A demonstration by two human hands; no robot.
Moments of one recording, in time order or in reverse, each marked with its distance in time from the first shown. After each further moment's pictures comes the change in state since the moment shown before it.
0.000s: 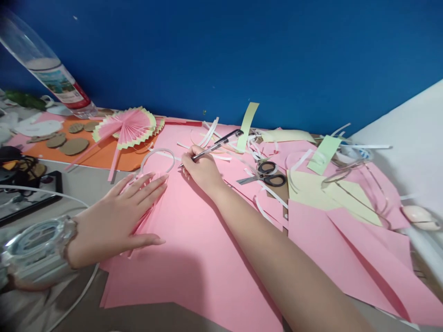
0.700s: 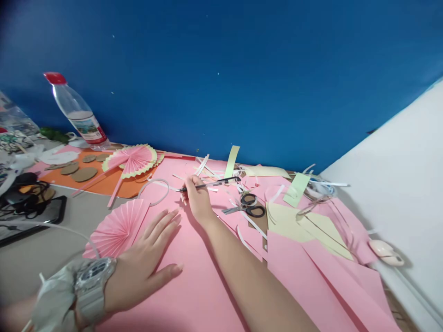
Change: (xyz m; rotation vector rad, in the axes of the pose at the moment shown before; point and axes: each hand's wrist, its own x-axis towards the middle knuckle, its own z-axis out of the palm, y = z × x) left_hand 0.014 0.068 0.016 -0.459 0.179 -0.085; right_hand -0.005 -0.009 -0.008 0.220 0.084 -0.054
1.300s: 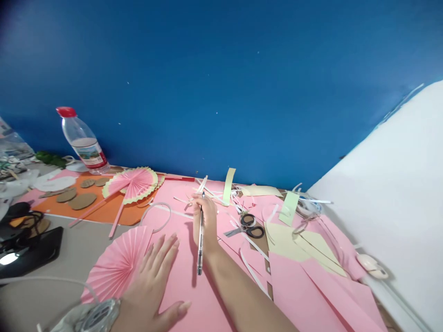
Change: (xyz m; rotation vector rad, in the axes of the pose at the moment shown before) left_hand 0.002 -0.013 0.014 0.031 0.284 0.054; right_hand -0.008 -0.008 -0.002 -0.486 0.262 -0.394
